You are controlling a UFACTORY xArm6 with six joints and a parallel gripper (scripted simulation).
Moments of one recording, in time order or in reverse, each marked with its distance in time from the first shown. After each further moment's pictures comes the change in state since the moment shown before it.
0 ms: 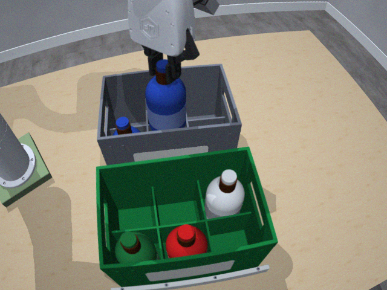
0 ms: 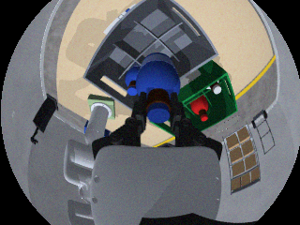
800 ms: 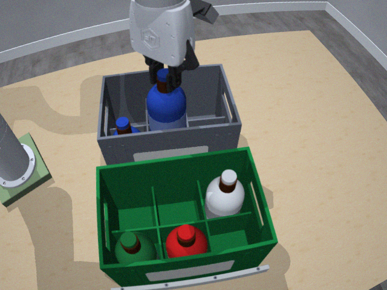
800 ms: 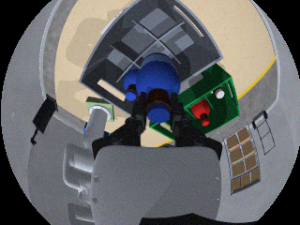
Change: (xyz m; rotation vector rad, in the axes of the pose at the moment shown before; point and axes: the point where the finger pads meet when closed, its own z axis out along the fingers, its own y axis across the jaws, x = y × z) arm 0.000 0.000 0.020 0.000 0.000 0.000
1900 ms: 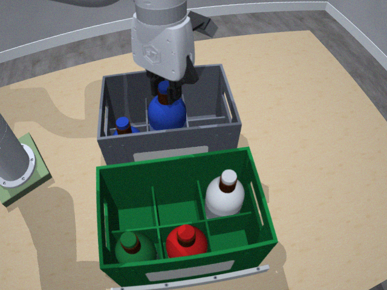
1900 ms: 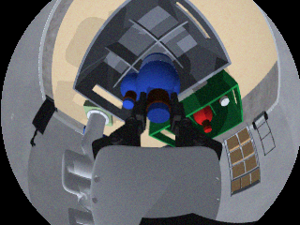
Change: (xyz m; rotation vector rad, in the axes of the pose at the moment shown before) arm 0.000 0.000 0.029 0.000 0.000 0.000
